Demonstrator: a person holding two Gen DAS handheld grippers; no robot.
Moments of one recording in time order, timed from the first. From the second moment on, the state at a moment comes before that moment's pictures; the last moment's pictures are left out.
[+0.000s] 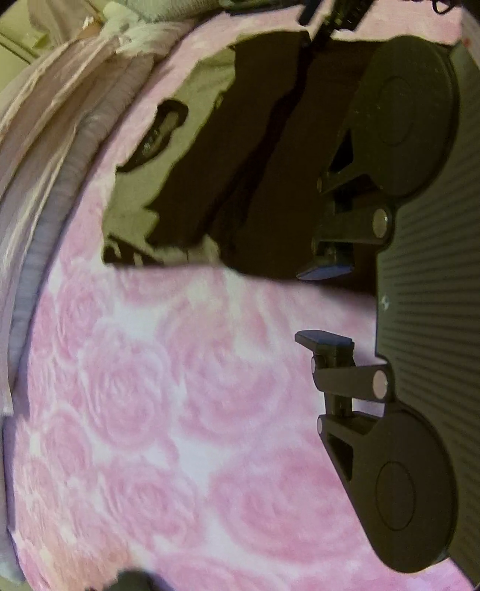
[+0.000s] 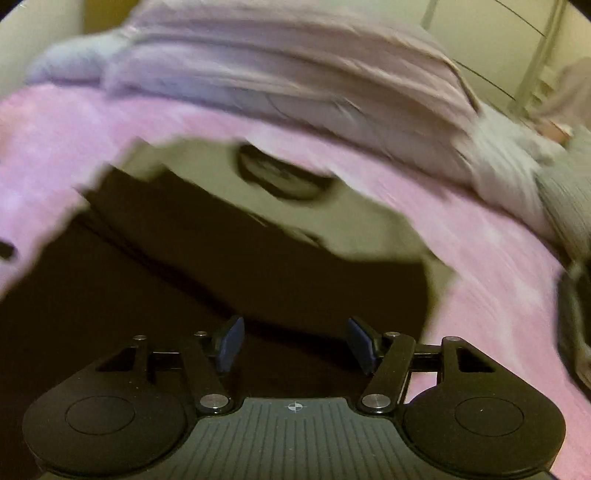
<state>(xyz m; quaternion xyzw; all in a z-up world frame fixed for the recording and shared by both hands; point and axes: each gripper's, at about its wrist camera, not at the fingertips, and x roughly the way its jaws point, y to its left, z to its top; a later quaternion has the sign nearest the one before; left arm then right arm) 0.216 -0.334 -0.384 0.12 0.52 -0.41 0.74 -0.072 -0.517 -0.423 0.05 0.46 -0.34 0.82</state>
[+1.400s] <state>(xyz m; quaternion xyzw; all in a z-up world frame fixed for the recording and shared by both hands) 0.211 -0.442 -0.384 0.18 0.33 -0.48 0.79 -0.106 -0.585 -0.412 0.18 0.35 -0.41 0.82</state>
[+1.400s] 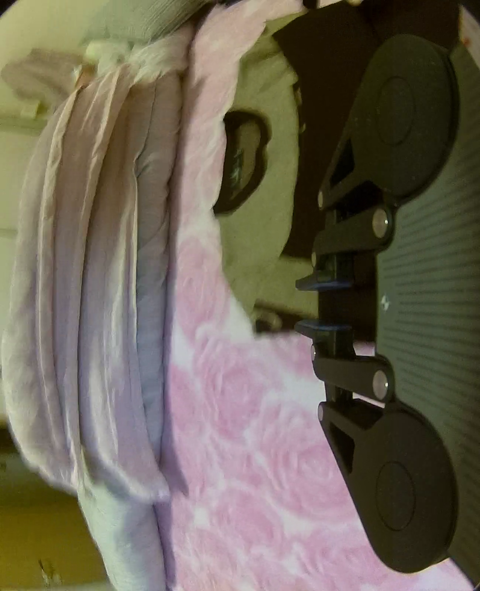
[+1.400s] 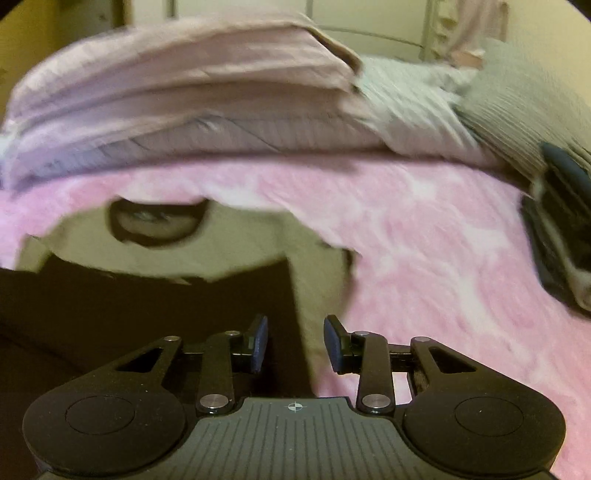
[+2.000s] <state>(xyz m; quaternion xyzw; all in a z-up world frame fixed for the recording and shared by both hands) 0.148 -0.310 -0.404 0.26 0.43 -0.52 0.69 -0.181 -0.450 -0.428 0.25 0.45 -0.37 0.77</state>
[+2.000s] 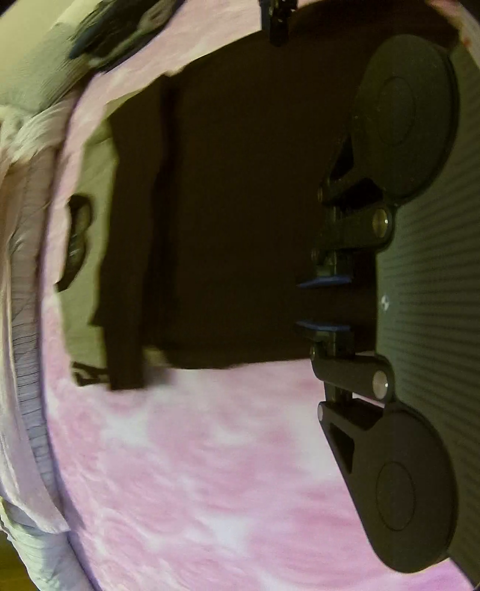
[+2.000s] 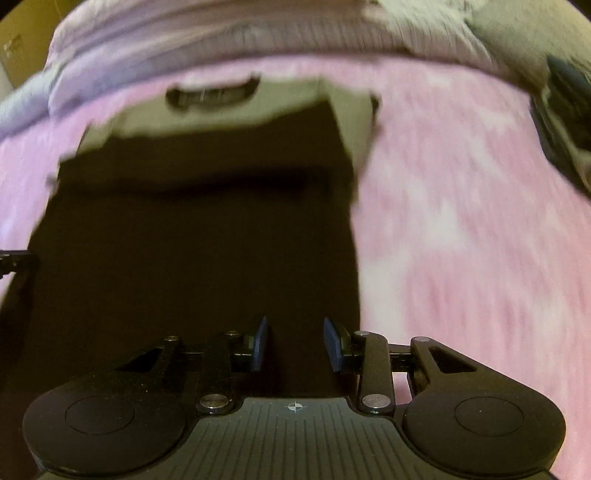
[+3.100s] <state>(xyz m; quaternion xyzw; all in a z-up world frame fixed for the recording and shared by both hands) 0.156 -0.182 -0.447 -0.05 0.57 -0.57 0.58 -0.330 -0.444 -0.471 0.58 0.23 -0.16 0.77</state>
